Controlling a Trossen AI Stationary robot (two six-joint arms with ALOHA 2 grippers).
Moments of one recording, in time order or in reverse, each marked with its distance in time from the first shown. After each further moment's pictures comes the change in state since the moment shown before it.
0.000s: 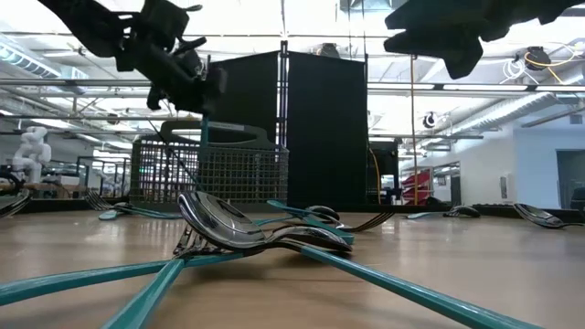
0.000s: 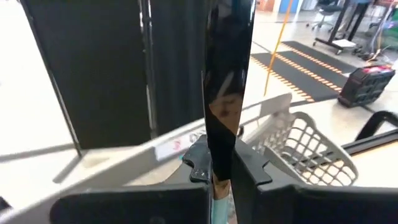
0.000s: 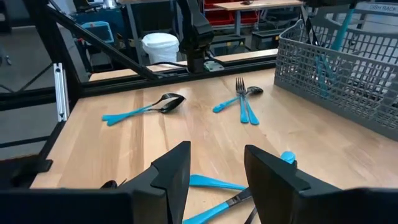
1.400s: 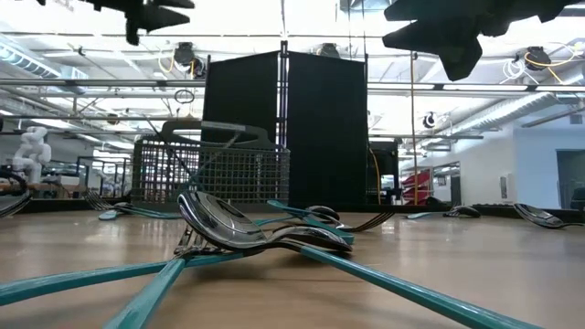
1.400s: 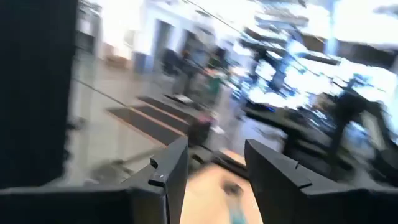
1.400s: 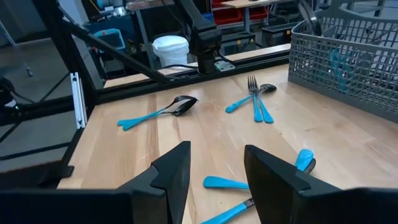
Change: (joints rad) left arm -0.334 -0.562 0.003 -0.199 0.257 0.043; right arm -0.005 -0.001 0.000 0.025 -0.047 0.052
